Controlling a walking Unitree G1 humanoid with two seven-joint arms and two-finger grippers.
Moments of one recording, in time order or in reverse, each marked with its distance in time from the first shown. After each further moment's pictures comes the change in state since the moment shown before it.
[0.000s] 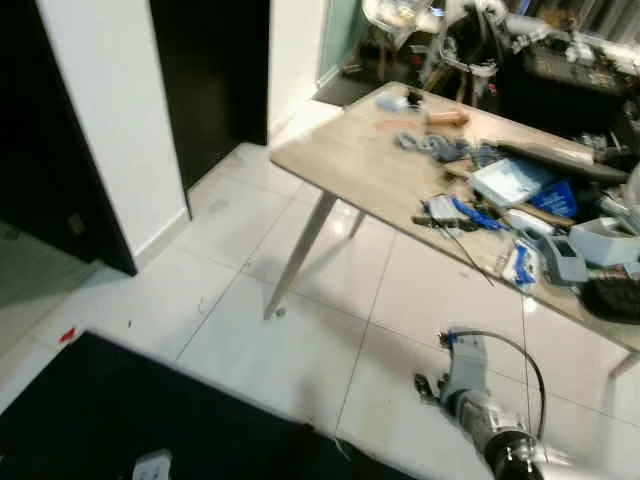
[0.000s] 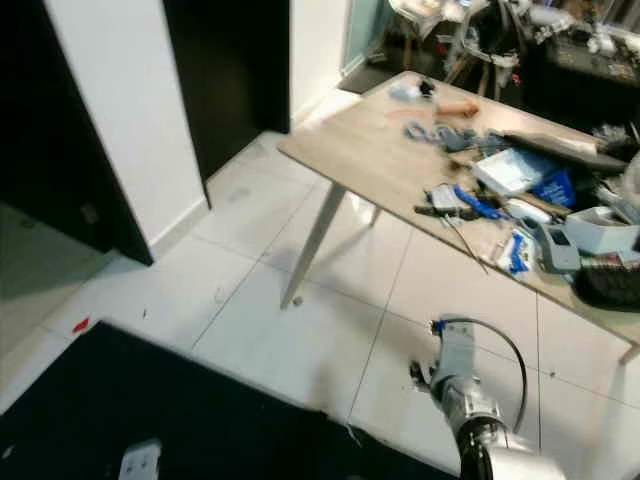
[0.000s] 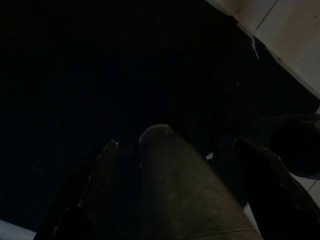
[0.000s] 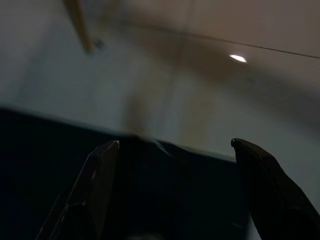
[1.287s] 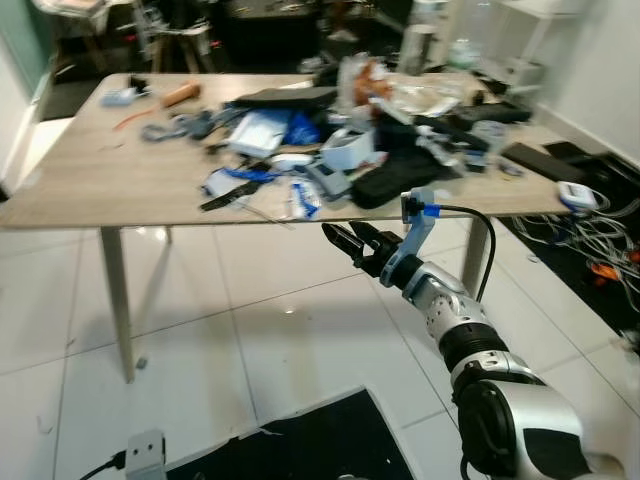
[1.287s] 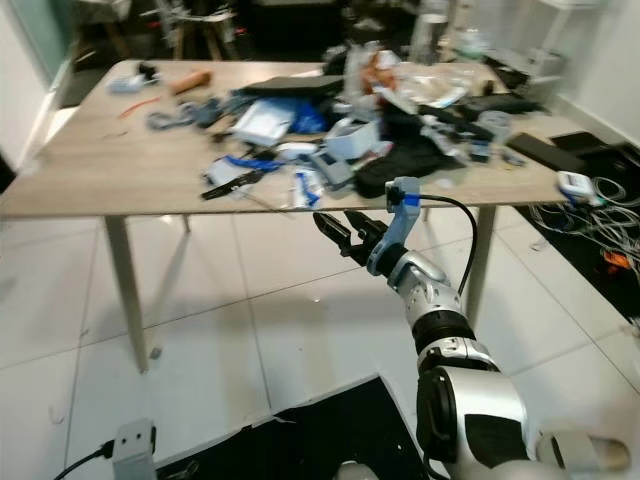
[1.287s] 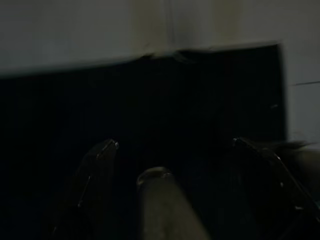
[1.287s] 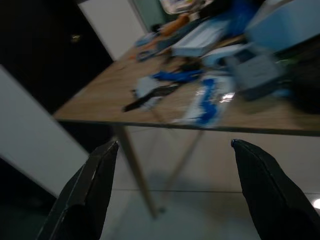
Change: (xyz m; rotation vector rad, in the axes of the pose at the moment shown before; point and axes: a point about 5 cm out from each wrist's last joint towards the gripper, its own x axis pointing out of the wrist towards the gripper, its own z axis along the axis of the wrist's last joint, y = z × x) left arm 0.006 -0.002 0.037 0.001 -0.119 0.015; right arm -0.017 0.112 0.134 -0.011 -0.467 0.812
